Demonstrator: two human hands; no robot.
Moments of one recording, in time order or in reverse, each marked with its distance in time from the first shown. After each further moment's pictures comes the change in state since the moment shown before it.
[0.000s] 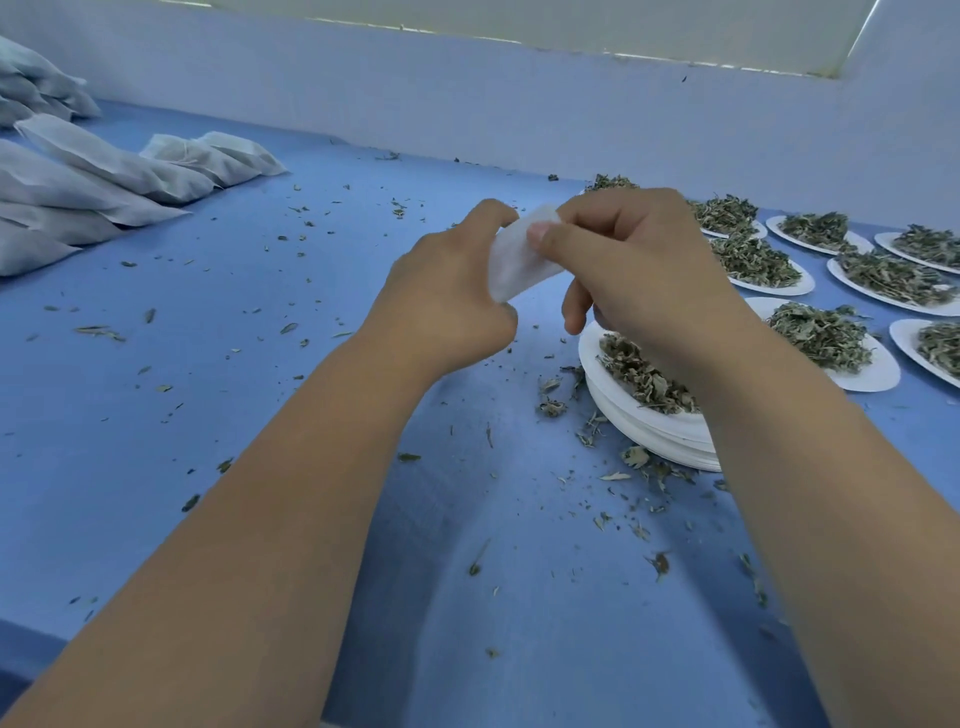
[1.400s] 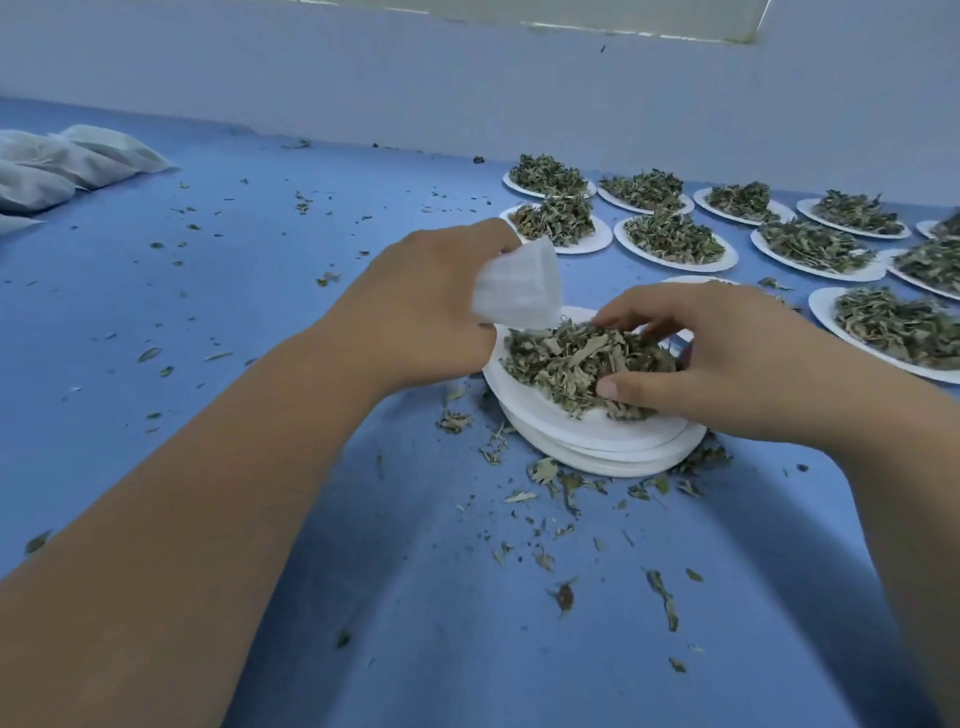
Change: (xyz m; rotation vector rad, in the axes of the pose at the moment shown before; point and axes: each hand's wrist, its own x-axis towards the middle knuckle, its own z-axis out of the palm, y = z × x) left_hand 0.026 0.034 0.039 0.078 -0.172 0.279; right_hand -0.049 0.070 -0.111 -0.609 -0.263 0.145
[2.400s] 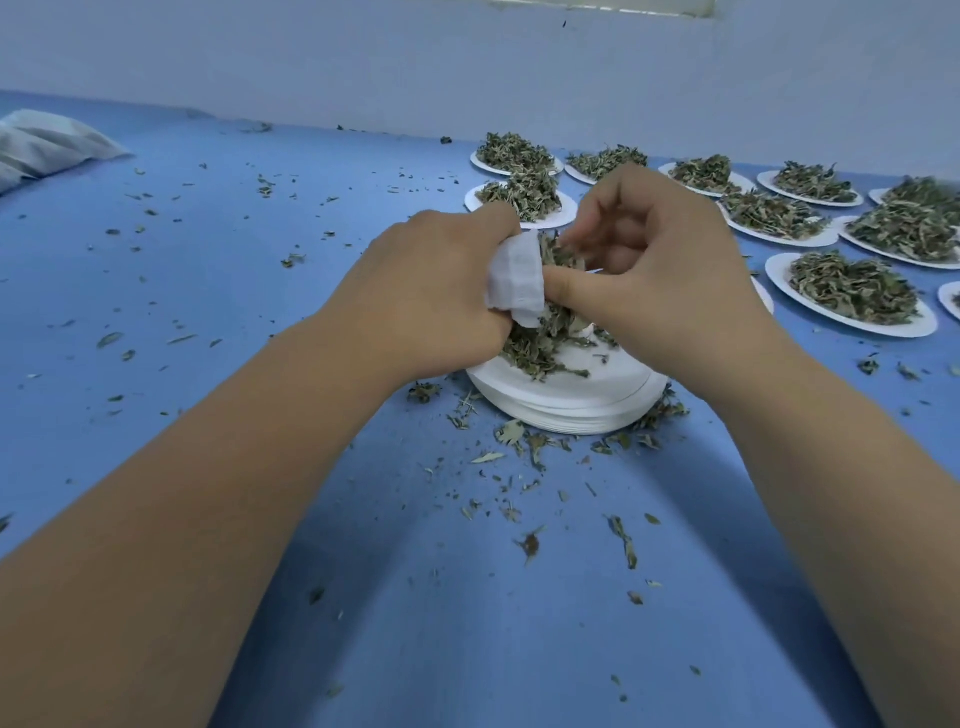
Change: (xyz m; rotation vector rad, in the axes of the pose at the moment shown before) left_hand -0.004 0.031 0.013 0.103 0.023 0.075; right_hand 0.007 -0.029 0.022 0.580 0.465 -0.077
